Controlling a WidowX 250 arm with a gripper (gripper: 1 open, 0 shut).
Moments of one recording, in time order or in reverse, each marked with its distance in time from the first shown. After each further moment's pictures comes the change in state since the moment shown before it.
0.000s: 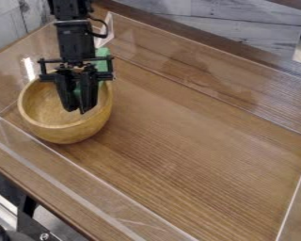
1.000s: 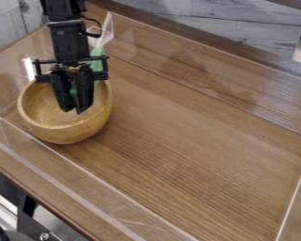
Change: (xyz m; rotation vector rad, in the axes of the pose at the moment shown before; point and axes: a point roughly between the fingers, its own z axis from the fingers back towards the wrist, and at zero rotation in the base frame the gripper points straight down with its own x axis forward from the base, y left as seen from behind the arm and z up) arm 0.000 0.006 0.000 -0.014 -0.031 0.022
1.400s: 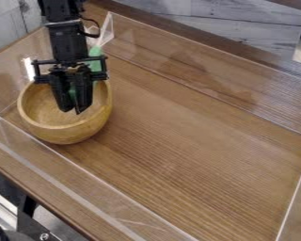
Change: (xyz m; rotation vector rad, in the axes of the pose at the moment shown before) arm 0.001 0.002 0.000 -0.005 -0.016 0.006
